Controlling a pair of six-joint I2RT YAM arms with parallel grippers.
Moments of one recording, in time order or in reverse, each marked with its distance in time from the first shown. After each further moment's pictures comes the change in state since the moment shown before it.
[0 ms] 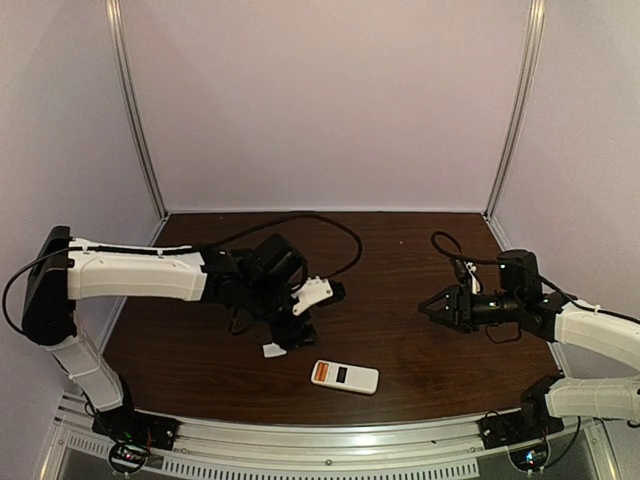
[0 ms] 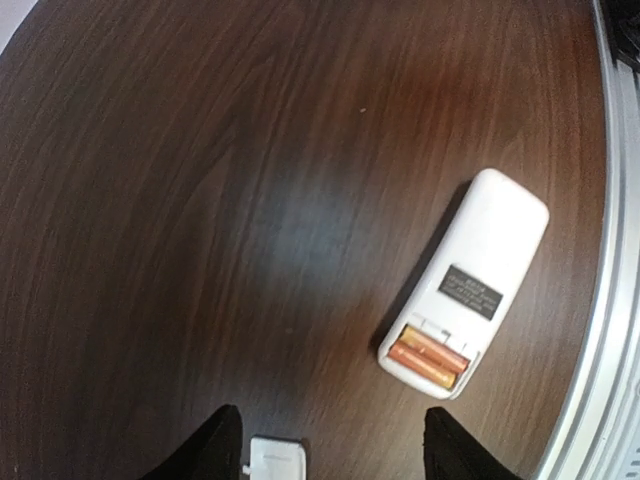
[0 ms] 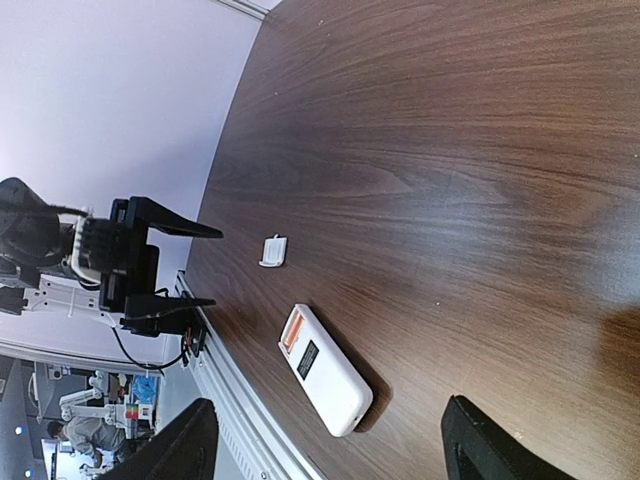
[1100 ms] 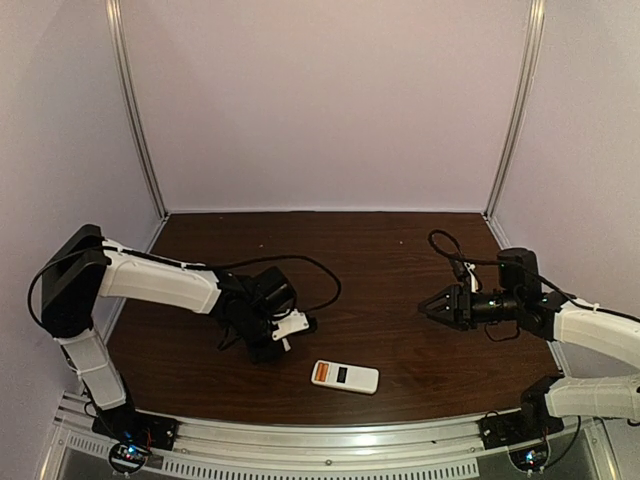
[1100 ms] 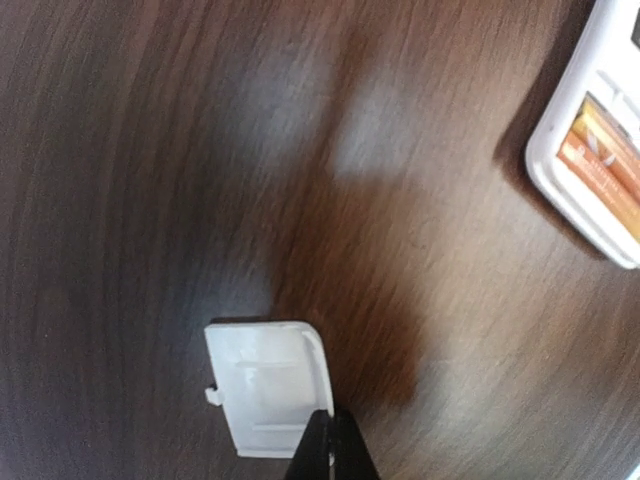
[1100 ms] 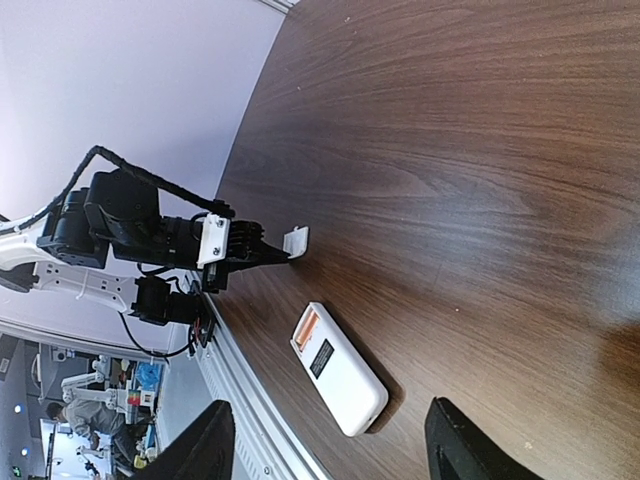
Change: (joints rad) left arm 0.089 0.073 -0.171 -0.050 -0.103 0.059; right arm 0.000 0.014 0.003 0.039 -0.047 -0.020
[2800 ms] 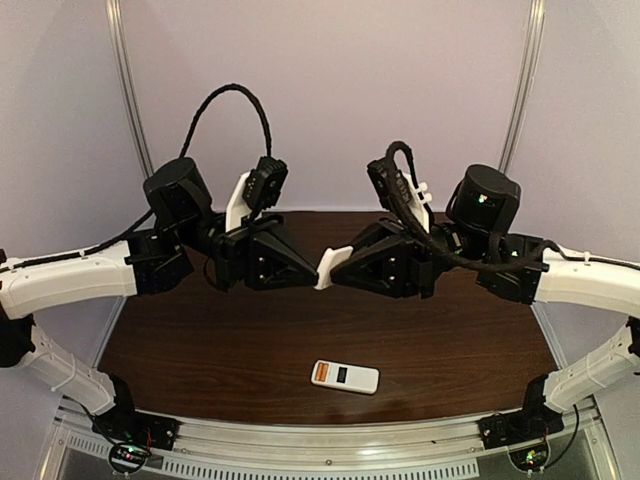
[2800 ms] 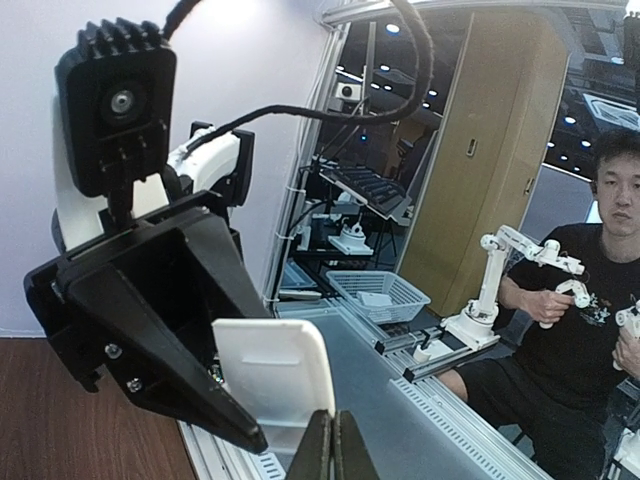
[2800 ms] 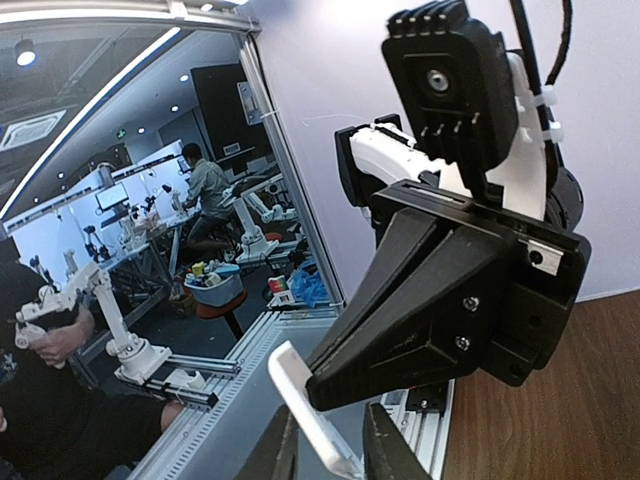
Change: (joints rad) left arm -0.030 -0.420 0.089 1.001 1.134 -0.711; right arm 0.666 0.285 0.648 0.367 -0.133 -0.206
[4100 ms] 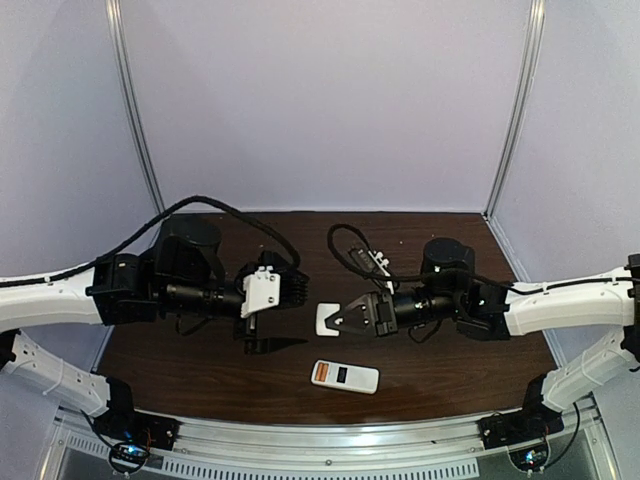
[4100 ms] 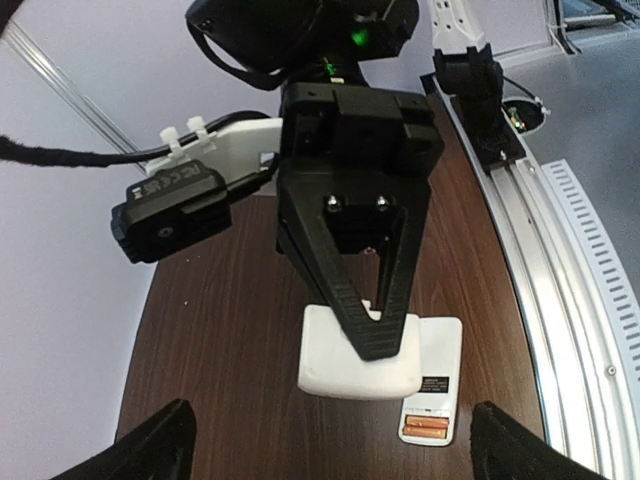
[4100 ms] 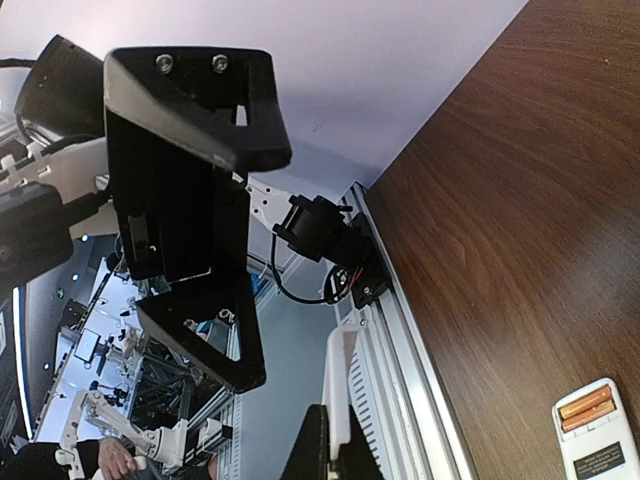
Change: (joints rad) left arm -0.172 -0.200 -0.127 -0.714 -1.005 1.035; right arm -0.041 0.060 -0.333 0.049 0.253 0.373
